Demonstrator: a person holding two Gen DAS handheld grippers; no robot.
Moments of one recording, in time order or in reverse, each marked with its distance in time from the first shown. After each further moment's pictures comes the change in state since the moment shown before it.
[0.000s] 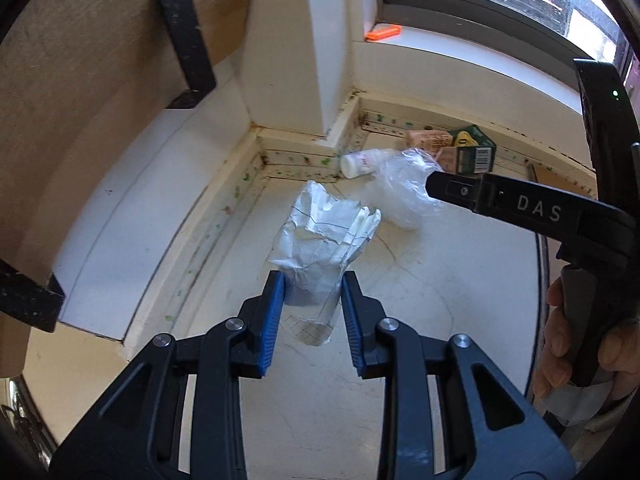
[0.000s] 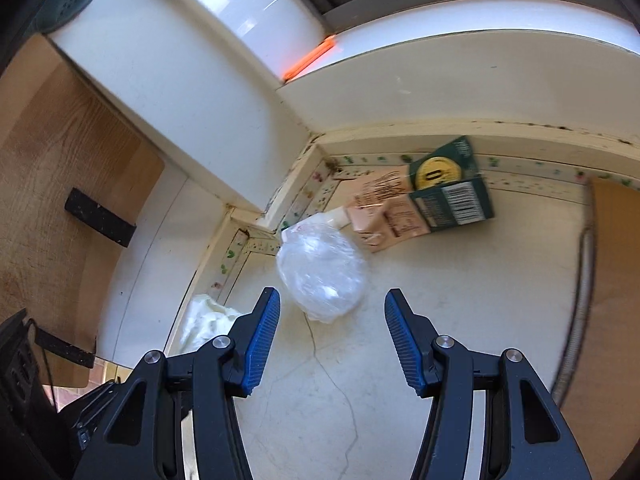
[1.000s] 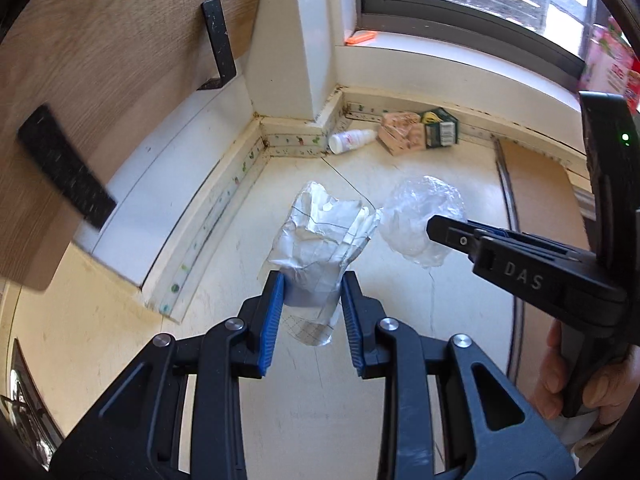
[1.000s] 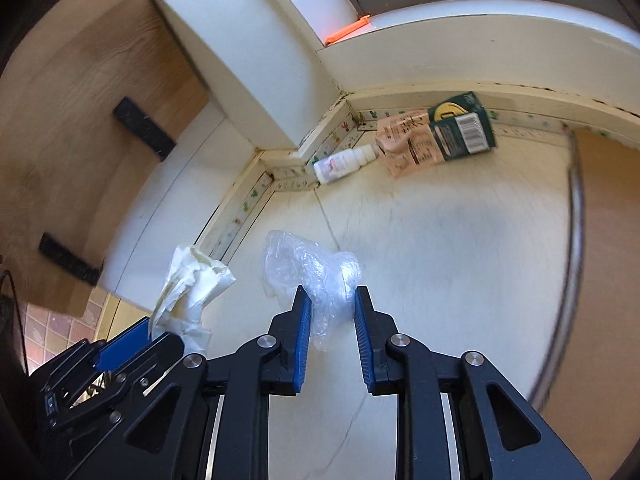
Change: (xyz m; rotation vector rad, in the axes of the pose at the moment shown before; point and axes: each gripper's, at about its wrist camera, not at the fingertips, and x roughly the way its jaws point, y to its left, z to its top) left arm -0.063 0.002 -0.062 0.045 -0.039 -0.059; right arm -0.047 0.025 -0.086 -0.061 -0.016 -0.023
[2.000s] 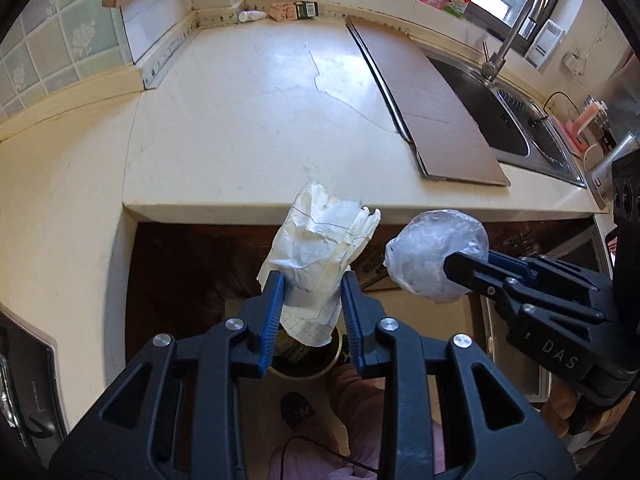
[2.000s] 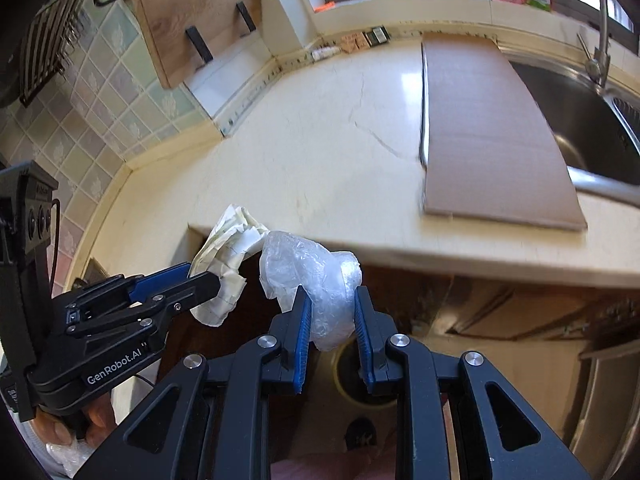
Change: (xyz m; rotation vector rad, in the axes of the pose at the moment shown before) left arm -0.153 0.098 -0.312 0.191 0.138 -0.414; right arm -0.185 0.162 -0.420 0.098 -0.023 -0.302
